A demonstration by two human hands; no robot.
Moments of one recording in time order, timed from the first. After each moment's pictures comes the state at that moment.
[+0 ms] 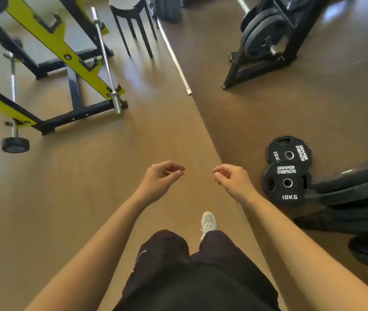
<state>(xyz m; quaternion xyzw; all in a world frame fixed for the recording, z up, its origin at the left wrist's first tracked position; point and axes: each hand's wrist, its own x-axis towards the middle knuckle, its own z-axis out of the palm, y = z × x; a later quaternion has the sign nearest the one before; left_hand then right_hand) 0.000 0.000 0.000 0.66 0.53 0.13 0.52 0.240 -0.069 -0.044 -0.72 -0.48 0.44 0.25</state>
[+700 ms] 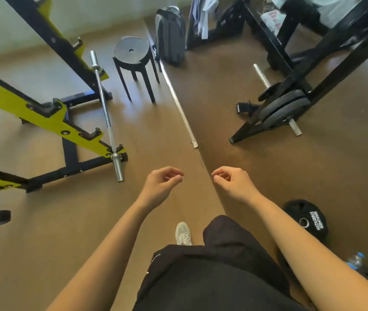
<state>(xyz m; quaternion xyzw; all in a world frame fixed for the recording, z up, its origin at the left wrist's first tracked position) 0.012 0.472 -0.008 0.62 0.55 0.16 0.54 0.259 0.408 -0.002 -0.73 -0.49 0.43 0.19</state>
